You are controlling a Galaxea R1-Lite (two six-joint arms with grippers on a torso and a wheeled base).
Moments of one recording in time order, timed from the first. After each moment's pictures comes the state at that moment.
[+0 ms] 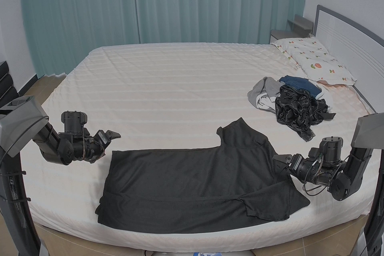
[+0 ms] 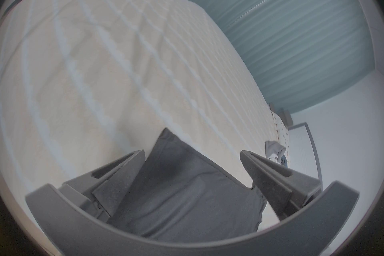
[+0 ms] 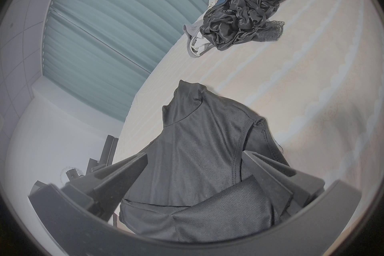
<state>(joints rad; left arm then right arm) 0.04 2.28 -1.01 -0.62 -0.27 -0.69 0.11 2.21 -0.42 -1.27 0.30 0.73</state>
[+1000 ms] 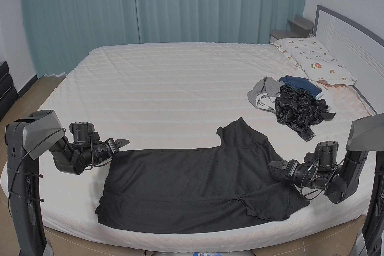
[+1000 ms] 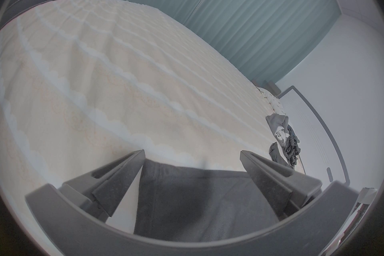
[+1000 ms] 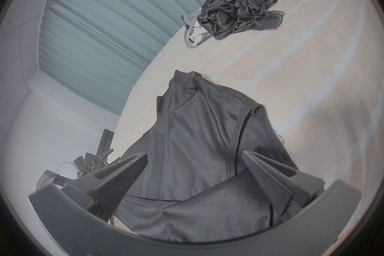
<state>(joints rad) 0.04 2.46 -1.06 -0.84 -0.36 -0.50 0.13 2.25 -0.42 -1.27 0.30 0.71</state>
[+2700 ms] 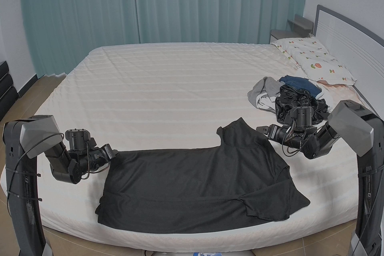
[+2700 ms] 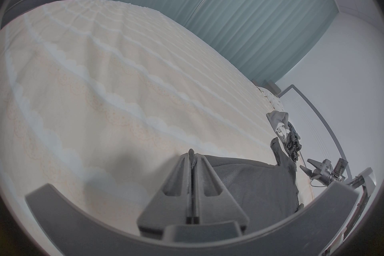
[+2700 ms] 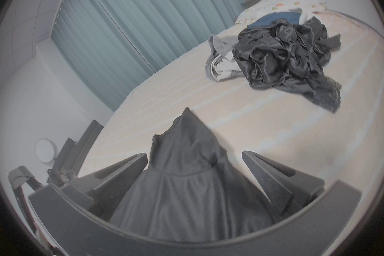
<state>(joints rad) 0.06 2.45 -0.91 -1.01 -0.35 -0.53 0.12 2.49 -1.30 -0.71 0.17 0.42</state>
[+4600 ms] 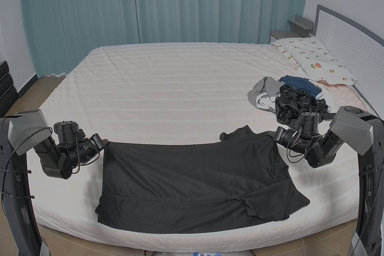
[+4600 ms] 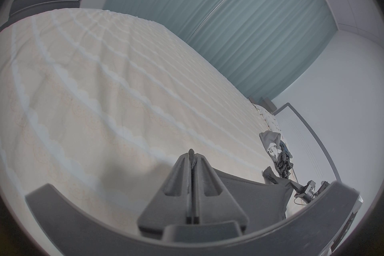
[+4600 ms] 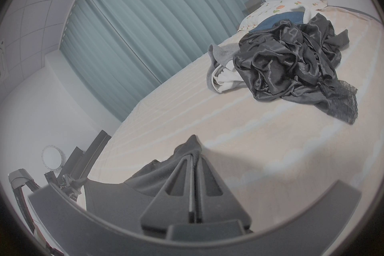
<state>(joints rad) 0.11 2.36 -0.88 -1.05 -0.37 -0.59 0.07 2.48 -1.13 -0.97 0.28 0.51</state>
